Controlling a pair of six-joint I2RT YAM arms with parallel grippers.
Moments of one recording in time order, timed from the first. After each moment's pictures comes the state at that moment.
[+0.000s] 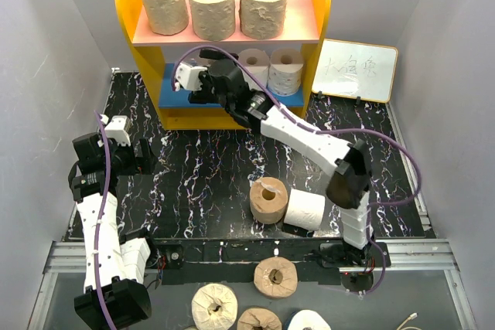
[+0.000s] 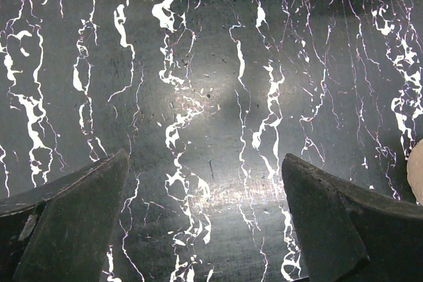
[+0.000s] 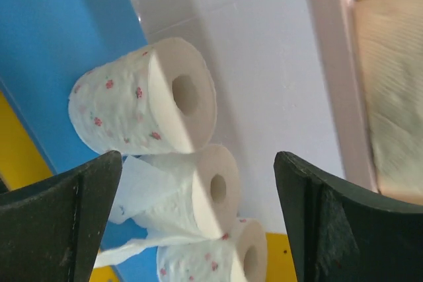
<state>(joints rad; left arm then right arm) 0.34 0.80 0.80 -0.73 0.48 0.18 0.87 2.02 2.06 -0.29 0.31 -0.98</state>
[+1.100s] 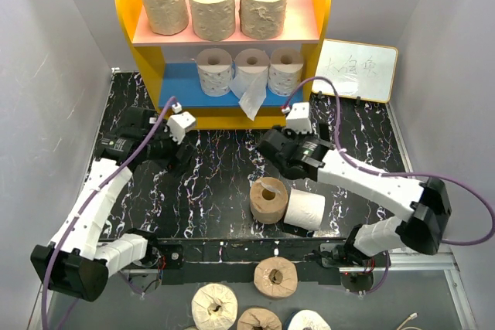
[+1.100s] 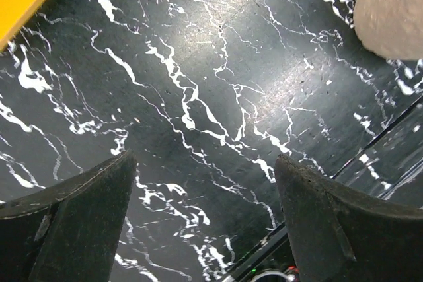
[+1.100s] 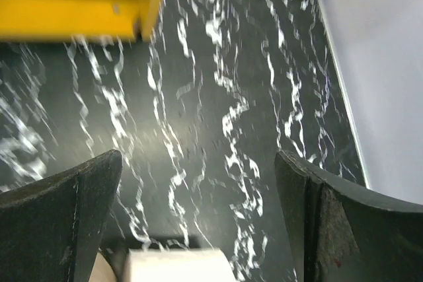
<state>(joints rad) -0.21 1.05 1.05 -0.95 0.39 0.41 0.96 1.31 1.23 -0.94 1.09 0.67</state>
